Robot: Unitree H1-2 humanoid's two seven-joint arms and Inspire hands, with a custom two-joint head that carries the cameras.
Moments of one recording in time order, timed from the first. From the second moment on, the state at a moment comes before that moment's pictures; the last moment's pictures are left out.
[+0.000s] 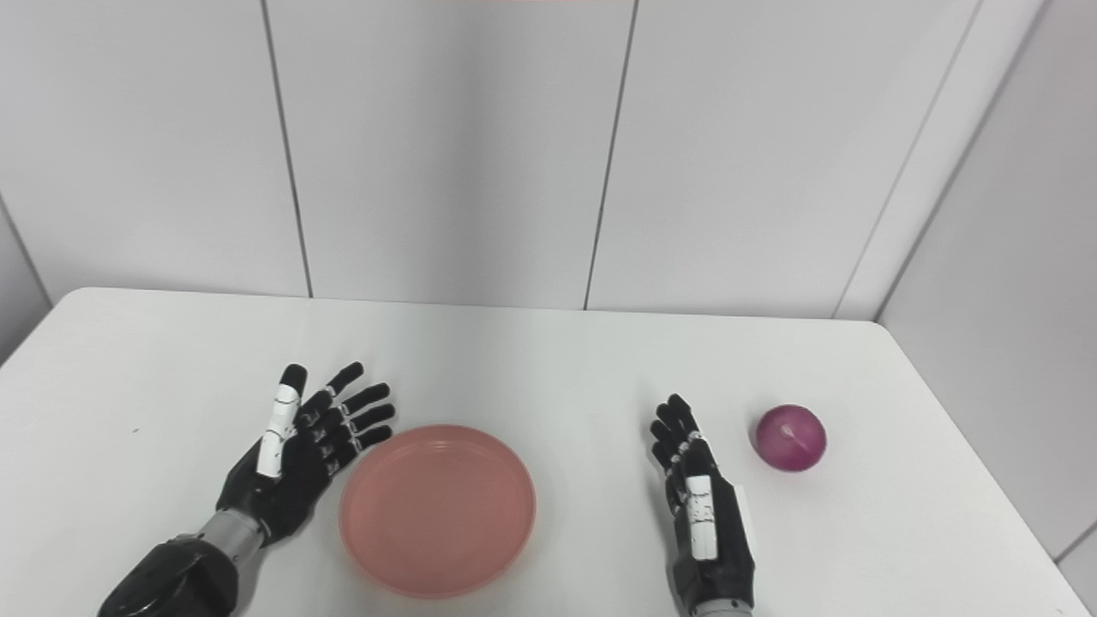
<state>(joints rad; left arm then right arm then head) -0.26 0.07 0.05 0.12 -0.37 0.33 -0.25 -0.01 0.01 -0.08 -0.02 0.17 -0.09 0.07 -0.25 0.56</state>
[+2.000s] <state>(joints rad) -0.33 0.13 0.10 0.27 -0.39 0.25 -0.36 -0.27 -0.59 0.08 -0.33 -0.96 0.31 0.34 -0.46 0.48</state>
